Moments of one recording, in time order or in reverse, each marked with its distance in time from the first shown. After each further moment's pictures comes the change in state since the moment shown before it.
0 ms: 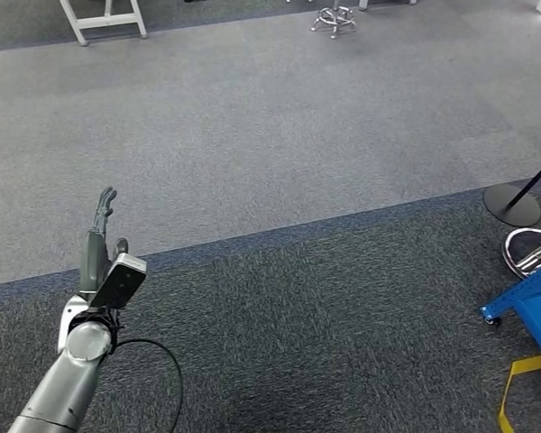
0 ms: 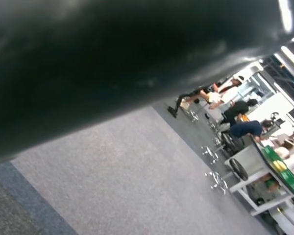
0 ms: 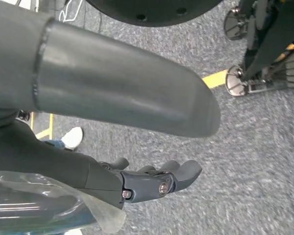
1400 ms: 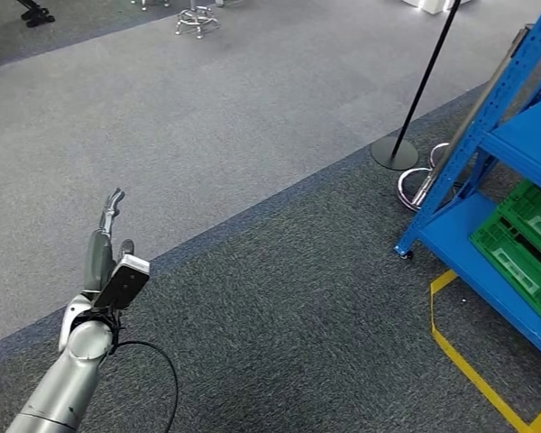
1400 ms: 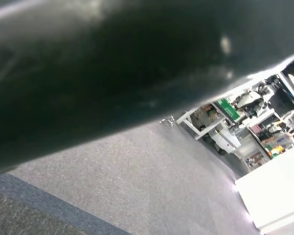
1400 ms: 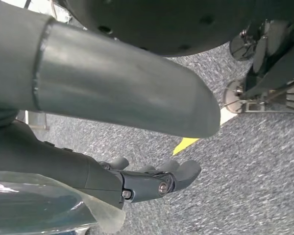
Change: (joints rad) left arm -0.006 -0.002 -0.019 0.015 -0.004 -0.019 -0.001; right arm 0.003 0.001 -0.015 0.001 0.003 0.030 0.001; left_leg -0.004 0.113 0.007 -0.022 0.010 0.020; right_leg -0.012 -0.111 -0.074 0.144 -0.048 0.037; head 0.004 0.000
